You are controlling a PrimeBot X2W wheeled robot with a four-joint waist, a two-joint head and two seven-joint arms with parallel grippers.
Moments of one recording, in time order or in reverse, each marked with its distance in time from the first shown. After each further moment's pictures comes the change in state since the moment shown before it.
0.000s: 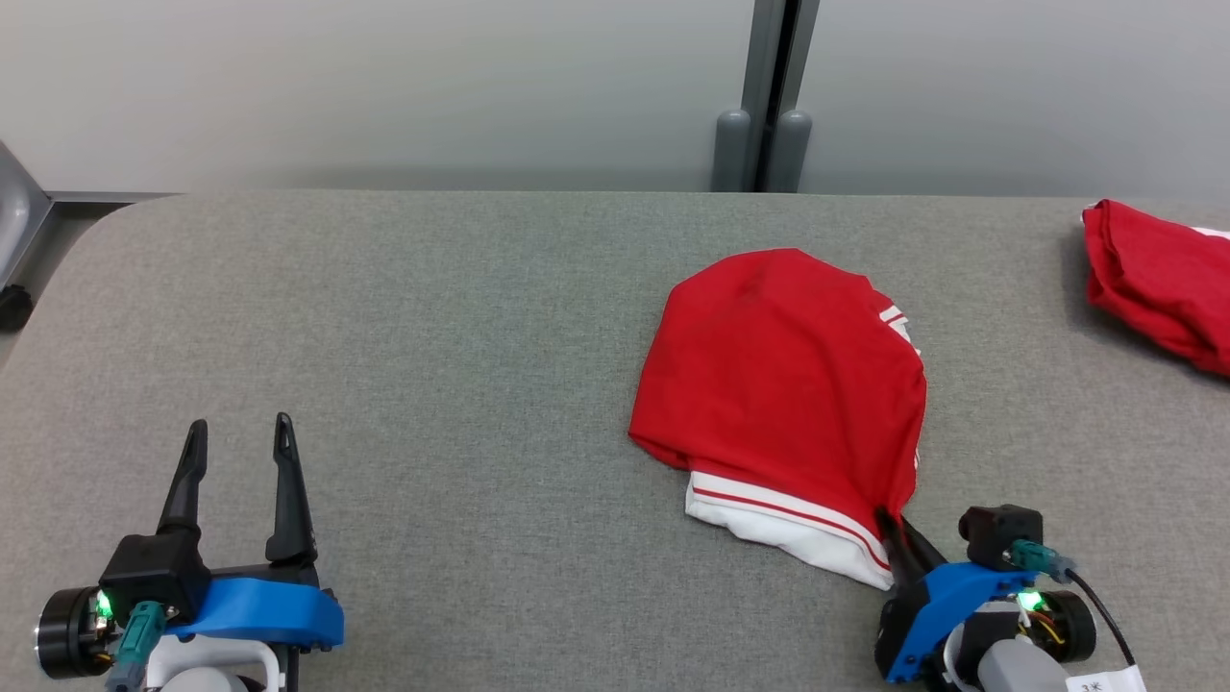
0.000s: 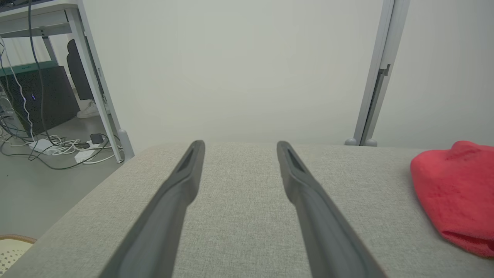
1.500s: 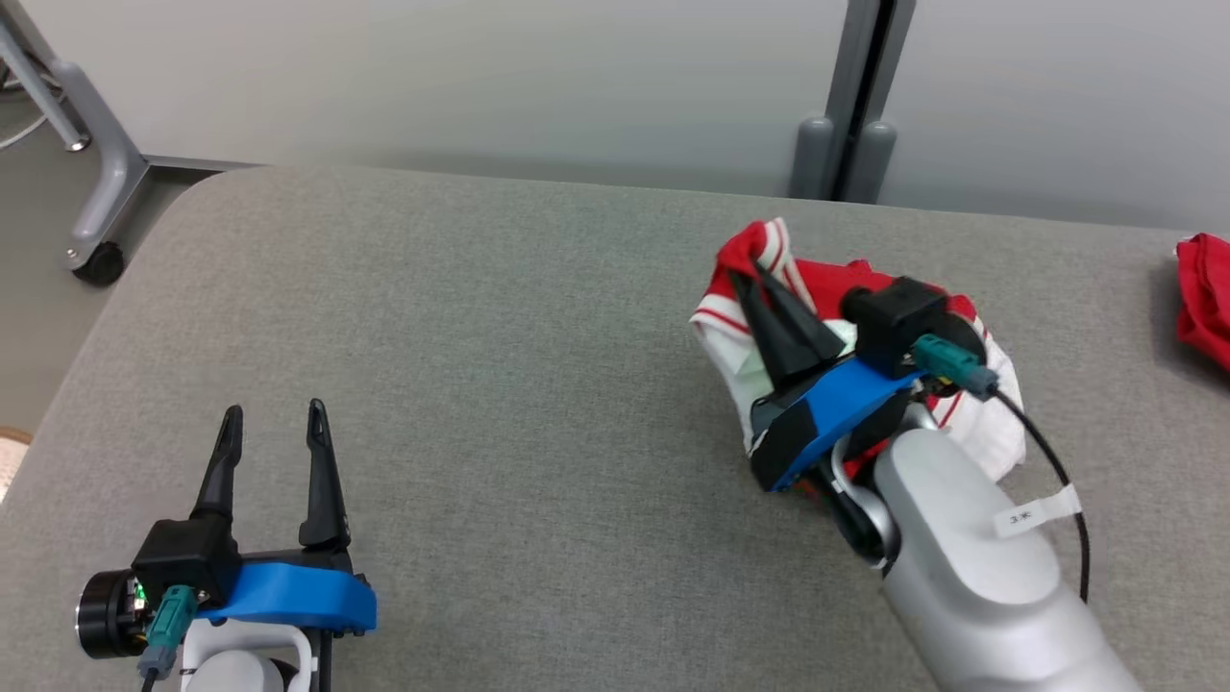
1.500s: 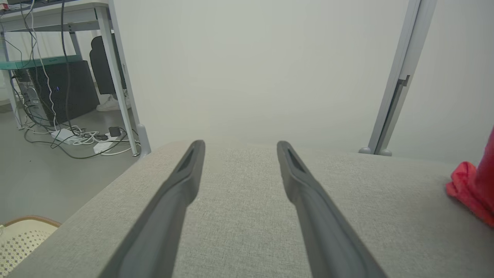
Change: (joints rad) left arm -0.026 -0.045 -0.016 0.015 0.002 -0.016 -0.003; right arm -0.238 0.011 0.221 -0.407 0.016 0.000 0.058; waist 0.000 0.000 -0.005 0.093
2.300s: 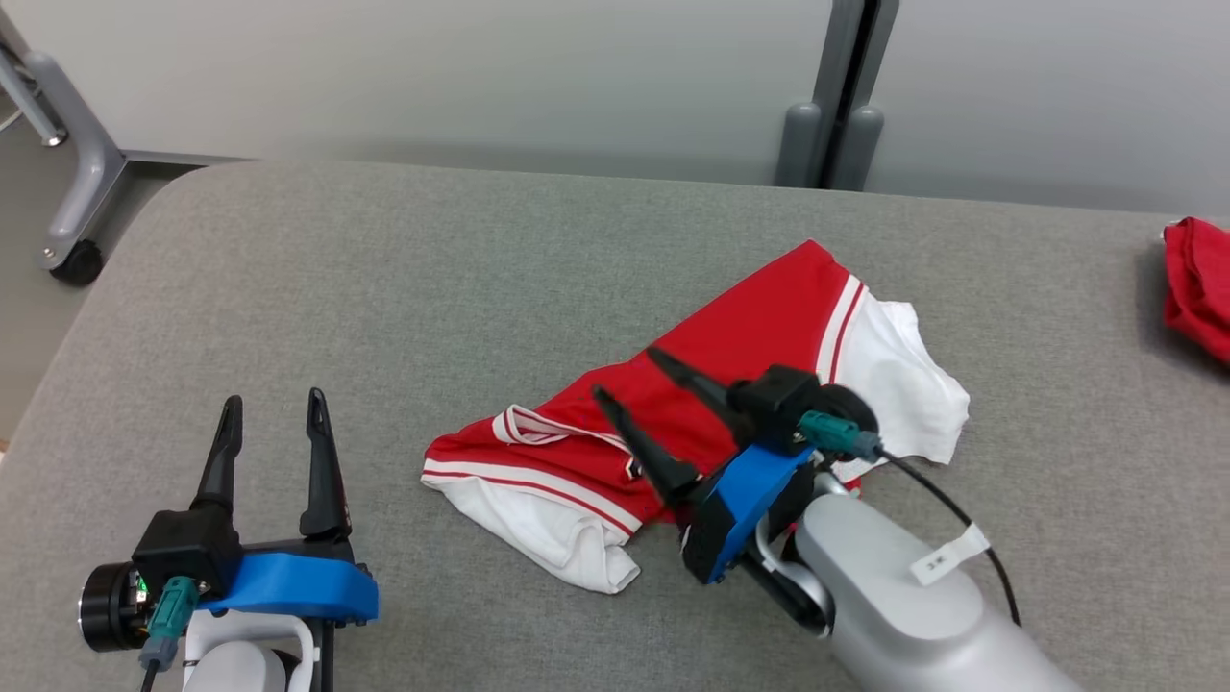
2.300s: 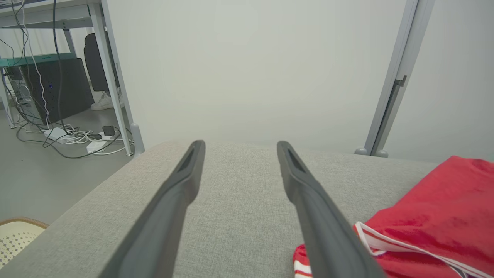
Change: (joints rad) left arm -0.028 -0.047 0.048 0.027 0.043 -0.032 0.000; right arm -0.029 0.005 0.396 0.137 0.204 0.000 -0.071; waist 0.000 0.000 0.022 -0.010
